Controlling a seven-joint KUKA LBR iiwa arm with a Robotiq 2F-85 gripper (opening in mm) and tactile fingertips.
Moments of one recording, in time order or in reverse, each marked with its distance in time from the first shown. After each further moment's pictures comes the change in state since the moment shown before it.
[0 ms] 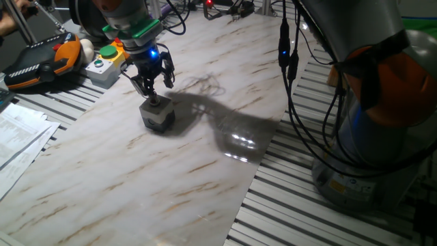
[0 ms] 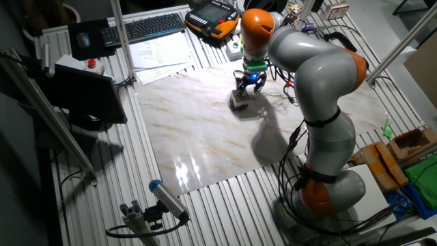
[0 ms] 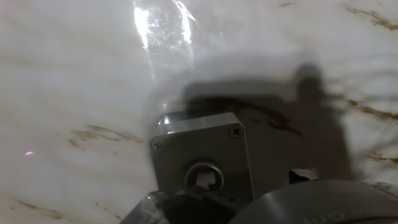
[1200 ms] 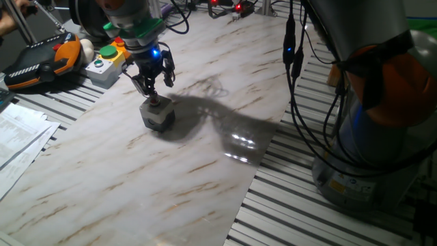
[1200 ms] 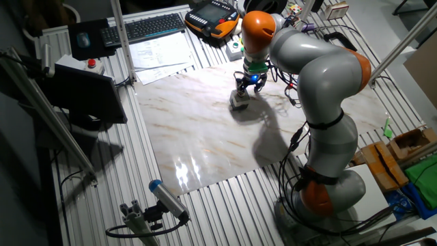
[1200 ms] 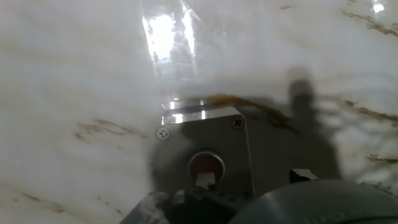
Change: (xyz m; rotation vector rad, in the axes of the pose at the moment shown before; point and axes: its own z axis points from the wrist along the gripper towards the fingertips) arm 0.003 0.000 -0.005 0.003 -0.043 -0.013
